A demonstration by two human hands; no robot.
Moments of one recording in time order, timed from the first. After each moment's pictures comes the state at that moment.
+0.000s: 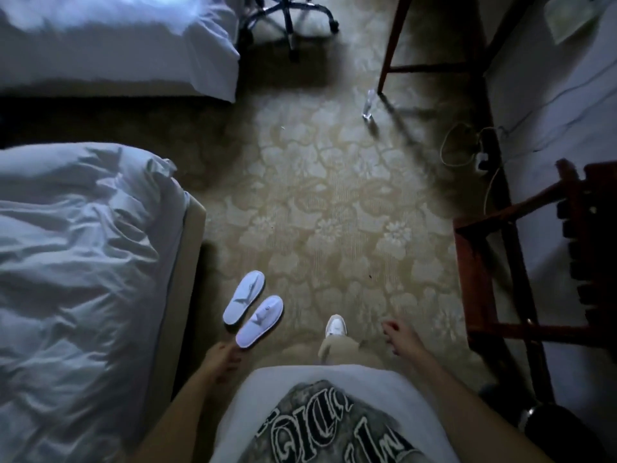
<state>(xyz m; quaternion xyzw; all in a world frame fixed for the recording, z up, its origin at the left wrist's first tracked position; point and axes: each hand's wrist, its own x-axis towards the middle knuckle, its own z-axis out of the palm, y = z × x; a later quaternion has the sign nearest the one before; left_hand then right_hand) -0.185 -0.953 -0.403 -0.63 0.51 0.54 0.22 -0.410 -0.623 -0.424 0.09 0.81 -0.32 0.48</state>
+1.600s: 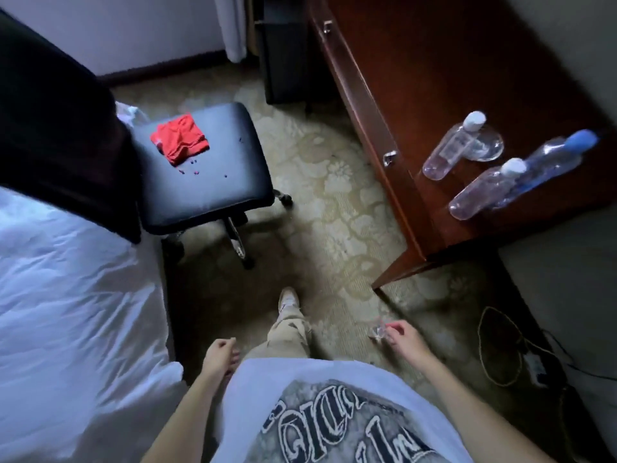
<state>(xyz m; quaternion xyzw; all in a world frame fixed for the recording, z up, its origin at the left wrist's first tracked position) -1.426 -1.622 -0.463 -0.54 0.61 0.54 0.23 -1.526 -1.221 -0.430 0.22 0.81 -0.40 0.36</state>
